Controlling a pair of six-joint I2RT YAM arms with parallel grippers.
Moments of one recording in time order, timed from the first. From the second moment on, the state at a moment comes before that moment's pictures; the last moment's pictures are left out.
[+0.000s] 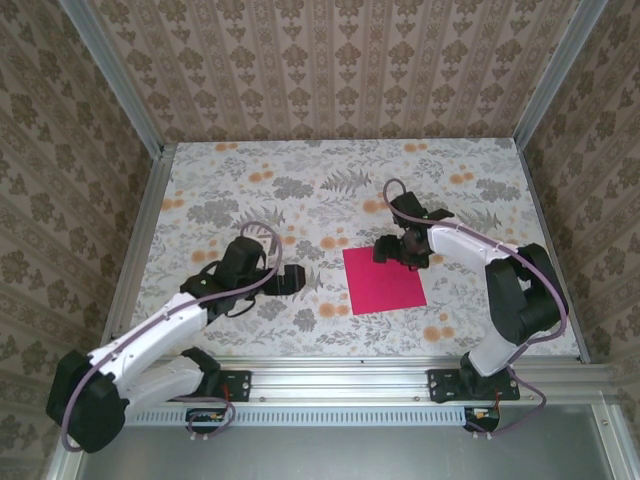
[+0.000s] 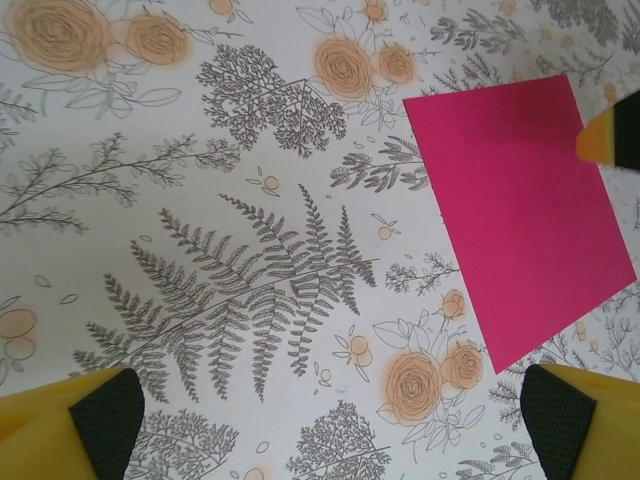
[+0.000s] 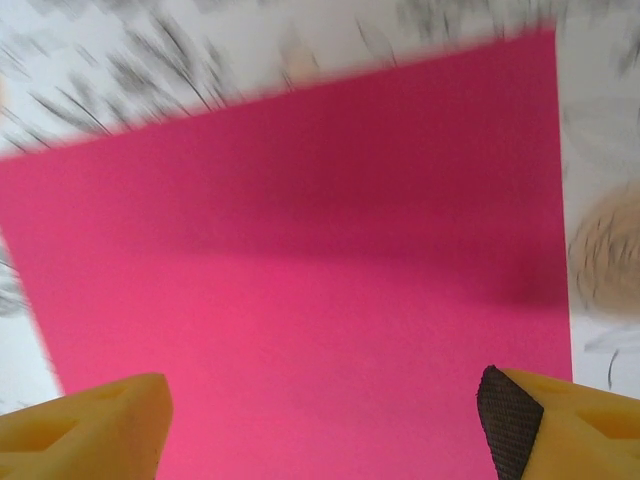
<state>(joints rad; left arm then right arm) -0.67 1.01 0.60 -0.39 0.14 -0.56 0.38 1.64 1.01 -0.67 -0.06 0.50</state>
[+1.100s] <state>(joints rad) -0.70 1.14 0.68 -0.37 0.04 -0.59 0.67 1.78 1.22 -0.88 0.13 0.64</state>
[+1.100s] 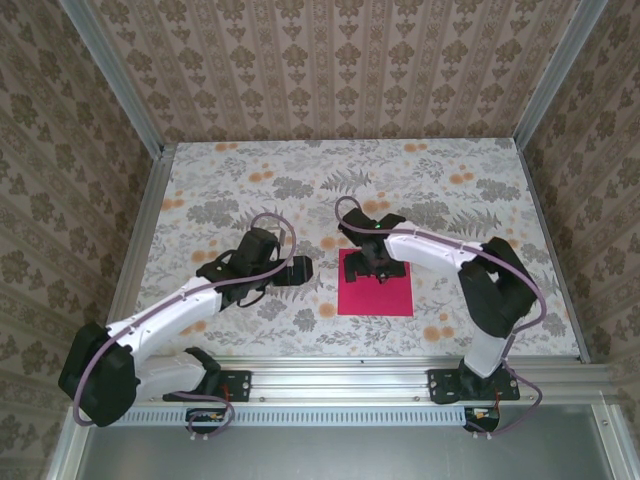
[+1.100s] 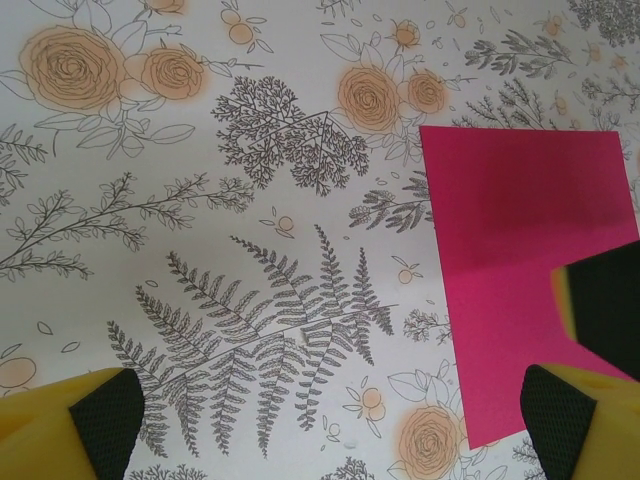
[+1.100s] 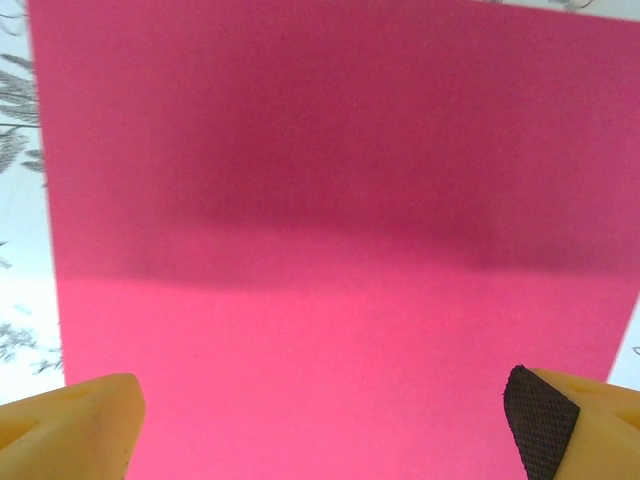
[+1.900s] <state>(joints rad) -0.70 1.08 0.68 -0.37 0.02 -0.59 0.67 1.89 1.21 -0.84 0.08 0.69</state>
